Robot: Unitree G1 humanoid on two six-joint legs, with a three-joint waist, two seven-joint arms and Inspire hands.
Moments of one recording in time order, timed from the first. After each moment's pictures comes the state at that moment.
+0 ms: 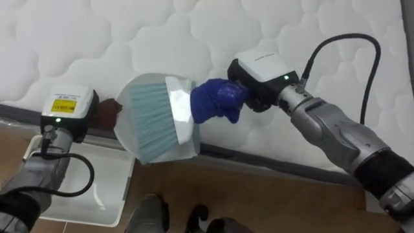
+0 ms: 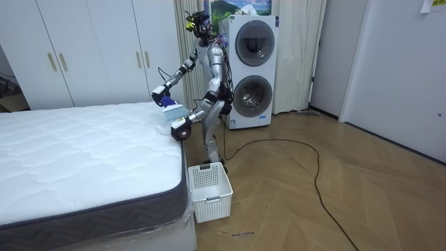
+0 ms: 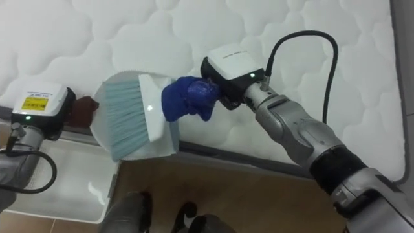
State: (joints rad) left arm -0.45 0.62 -0.47 0.98 0.95 -0.05 0.54; right arm -0.60 -0.56 0.67 0.49 -0.69 -0.17 -0.16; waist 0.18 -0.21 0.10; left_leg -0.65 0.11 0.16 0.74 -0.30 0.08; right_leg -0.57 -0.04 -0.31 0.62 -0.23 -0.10
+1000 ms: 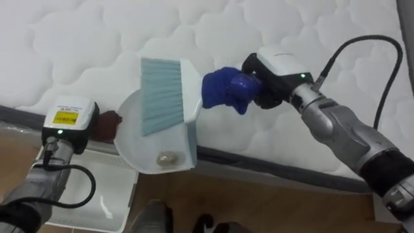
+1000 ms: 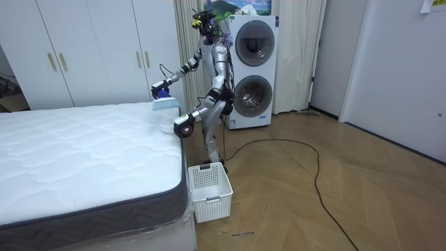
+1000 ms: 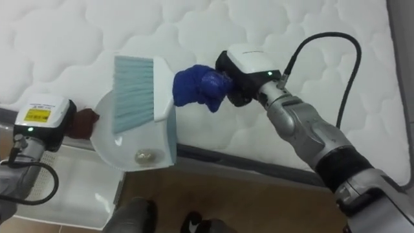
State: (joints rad) left arm -0.40 0.60 -0.47 0.99 0.95 -0.04 0.57; right arm -0.59 -0.57 0.57 0.62 -0.51 -0.20 -0.20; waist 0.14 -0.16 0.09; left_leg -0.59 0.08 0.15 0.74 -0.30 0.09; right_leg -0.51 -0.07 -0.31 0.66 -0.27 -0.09
